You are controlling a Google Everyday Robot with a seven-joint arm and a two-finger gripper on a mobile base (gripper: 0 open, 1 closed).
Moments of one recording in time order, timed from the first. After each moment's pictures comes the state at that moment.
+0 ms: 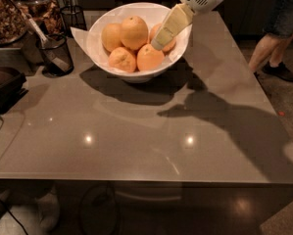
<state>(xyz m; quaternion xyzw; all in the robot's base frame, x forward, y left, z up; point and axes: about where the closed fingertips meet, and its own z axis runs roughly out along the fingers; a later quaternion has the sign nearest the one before) 0.648 -0.077 1.000 -0.51 0.79 0.08 0.34</state>
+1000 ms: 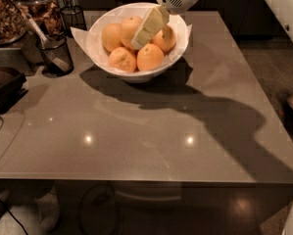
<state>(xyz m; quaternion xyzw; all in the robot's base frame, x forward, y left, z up) 0.675 -0.025 0.994 -0.55 0.75 0.09 0.36</state>
